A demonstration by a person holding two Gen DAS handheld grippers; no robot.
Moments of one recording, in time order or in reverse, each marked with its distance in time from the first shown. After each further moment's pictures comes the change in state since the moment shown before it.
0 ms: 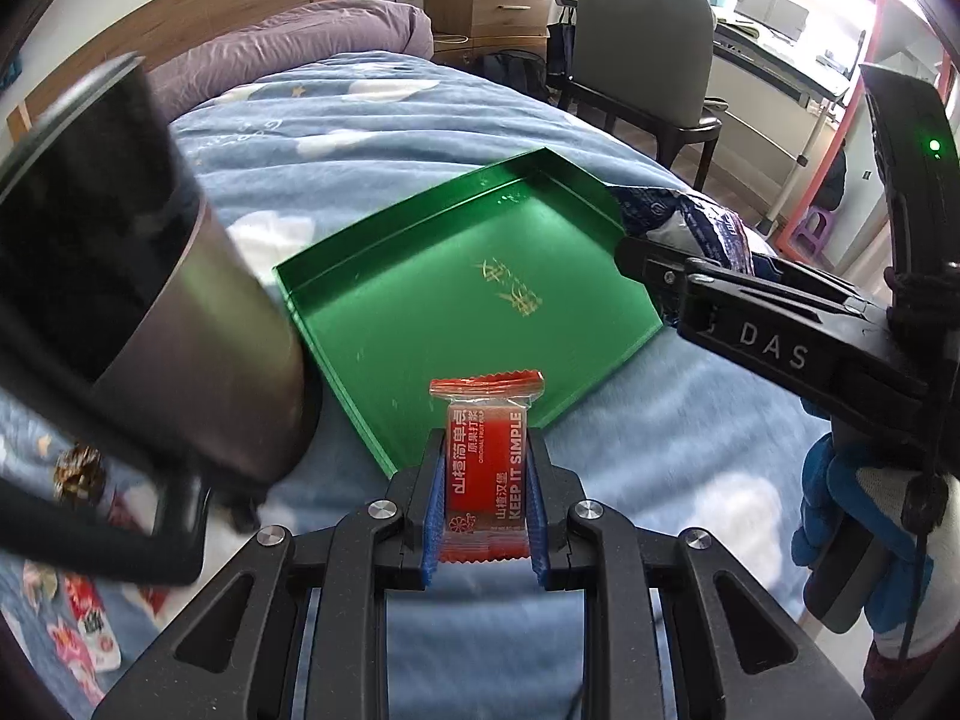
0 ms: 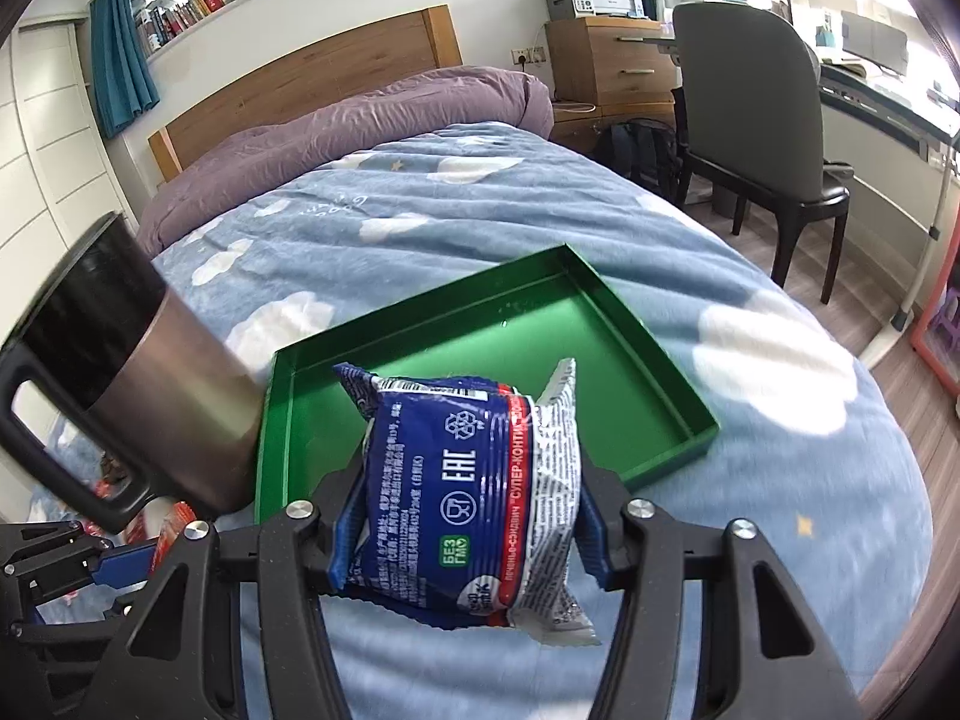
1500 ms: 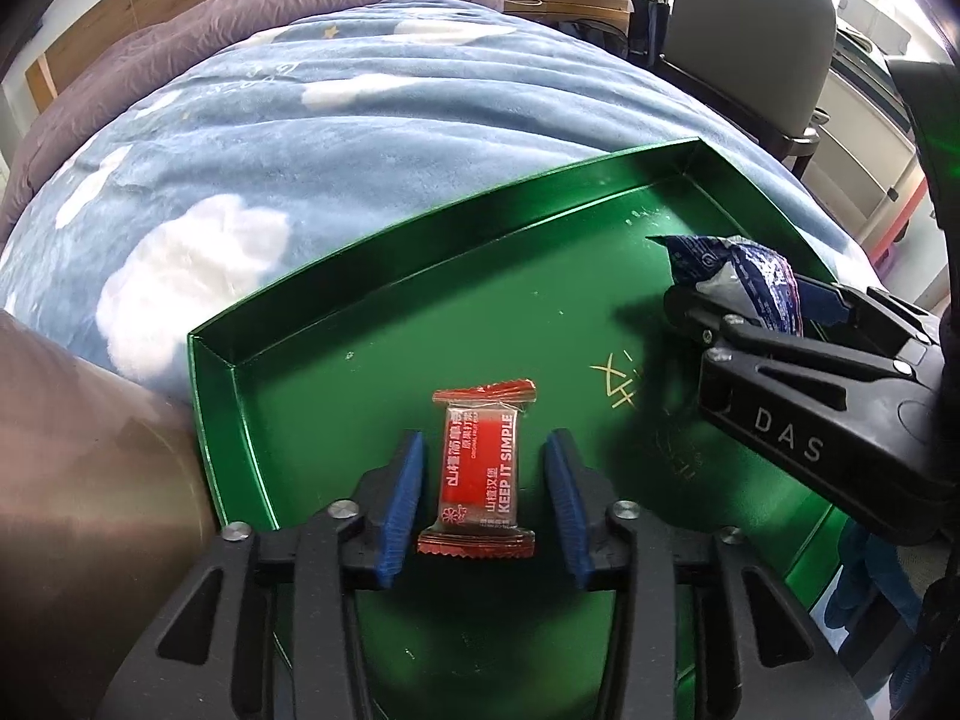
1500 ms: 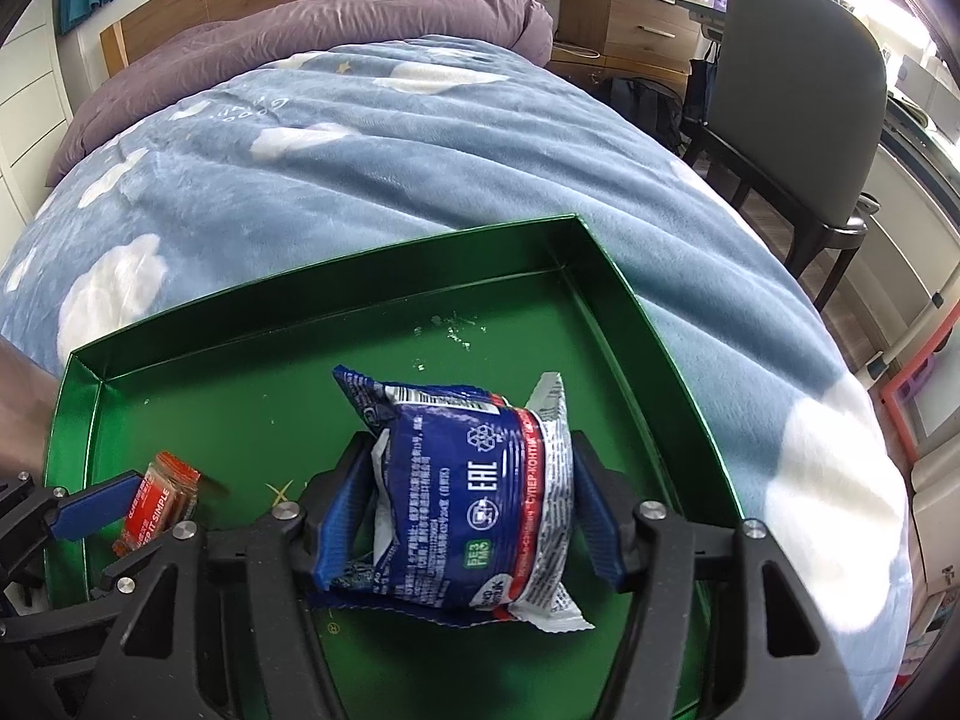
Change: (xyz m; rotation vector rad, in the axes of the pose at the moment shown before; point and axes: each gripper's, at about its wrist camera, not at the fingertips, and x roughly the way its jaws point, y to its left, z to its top) left arm 0.139 0.036 0.067 -0.129 0.078 0.093; right arm 0.164 -0.019 0.051 -0.134 0.188 -0.159
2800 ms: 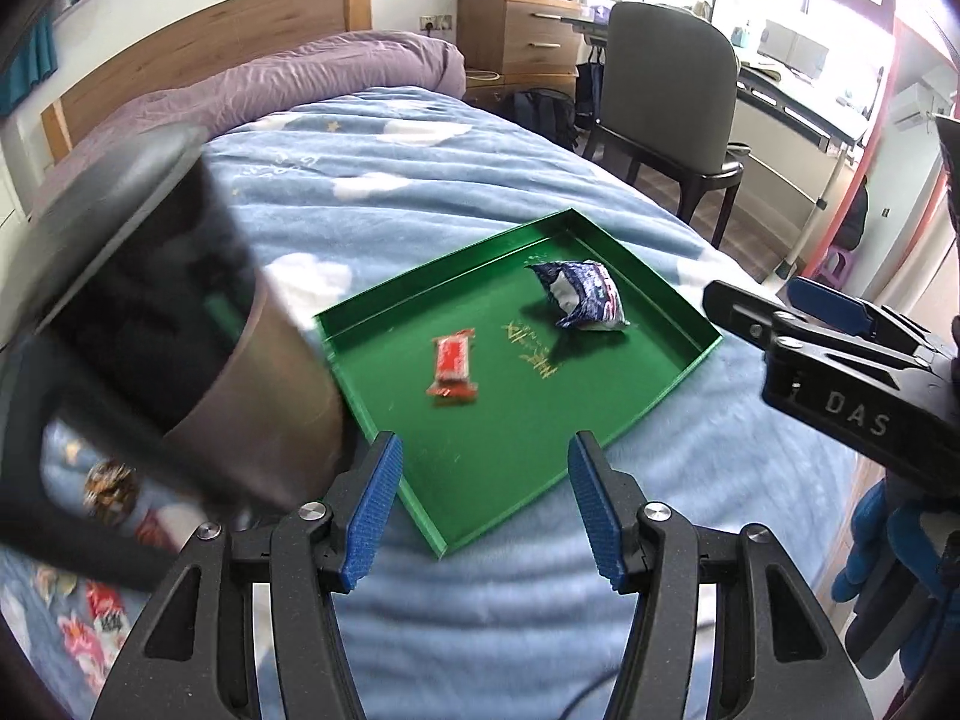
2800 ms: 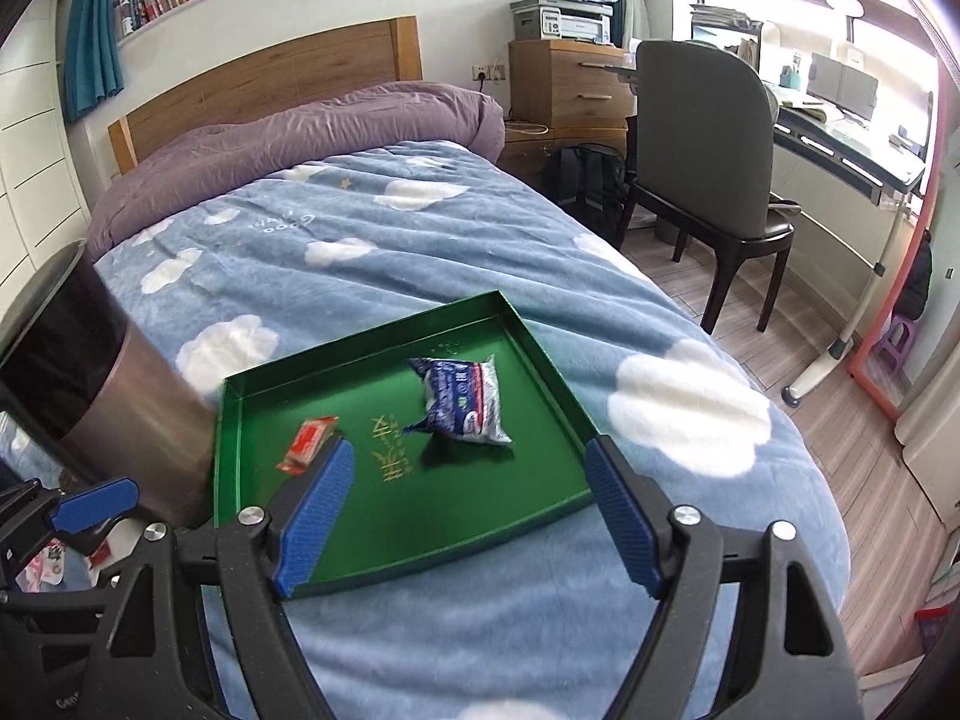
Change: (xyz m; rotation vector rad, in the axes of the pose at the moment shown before) left arm -0.175 -0.002 -0.077 0.063 -0.158 -0.048; right arm -0.201 -0.005 -0.065 0.122 -0.198 -0.005
